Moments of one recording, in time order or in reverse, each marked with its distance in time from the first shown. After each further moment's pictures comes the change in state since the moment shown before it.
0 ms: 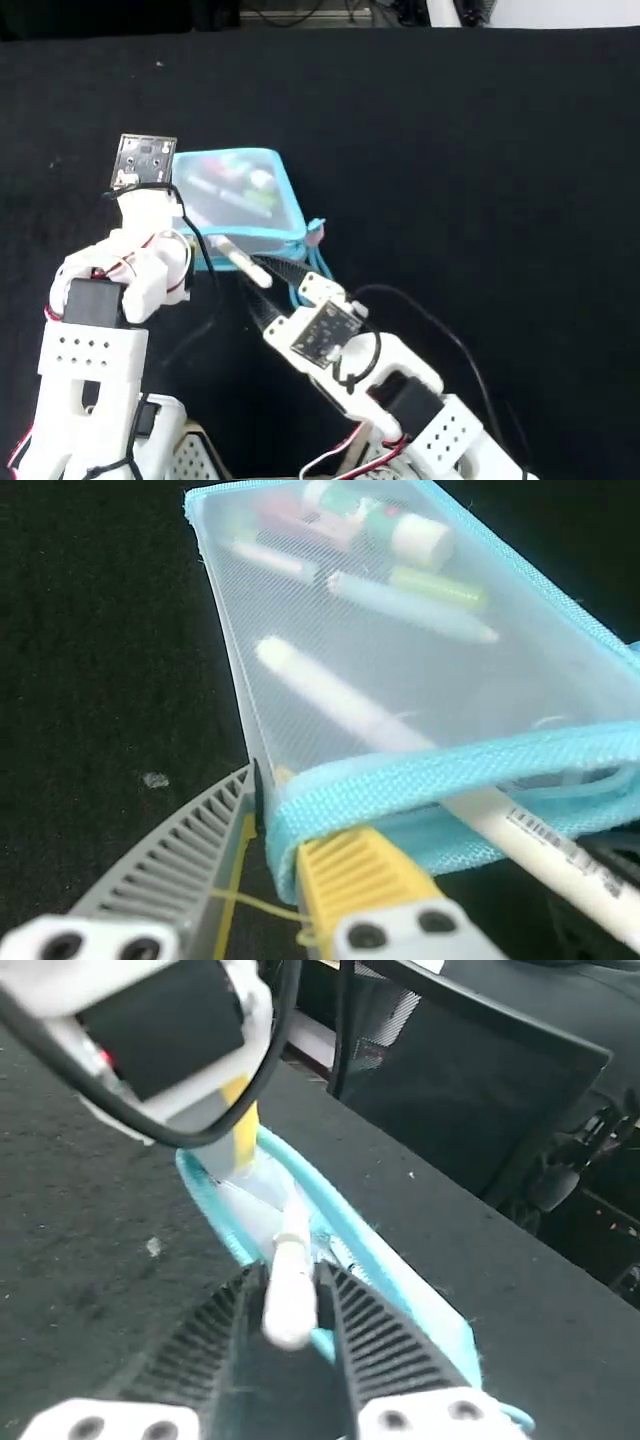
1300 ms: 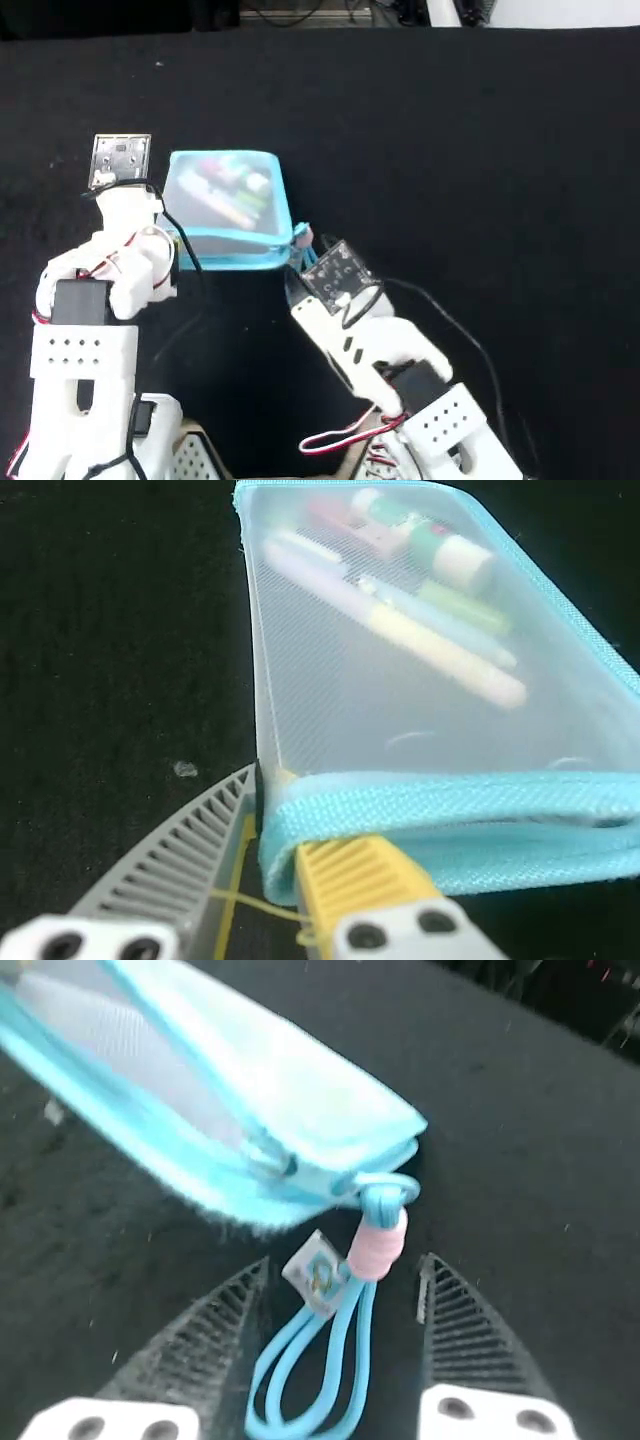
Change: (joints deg) left arm -5.2 0.0 0.0 0.0 0.0; right arm 11.6 11.2 -3.8 9.8 -6.5
